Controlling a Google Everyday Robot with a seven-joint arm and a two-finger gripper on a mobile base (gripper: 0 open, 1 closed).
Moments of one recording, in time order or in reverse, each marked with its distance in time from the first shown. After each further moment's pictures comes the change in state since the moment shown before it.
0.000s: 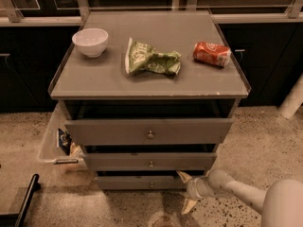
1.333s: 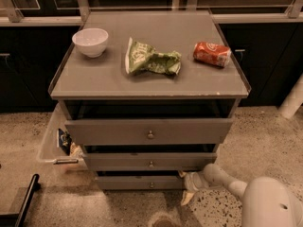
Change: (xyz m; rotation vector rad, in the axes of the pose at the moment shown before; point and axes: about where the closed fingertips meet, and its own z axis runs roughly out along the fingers) arm 0.033 -0.036 0.040 0.007 0.022 -0.123
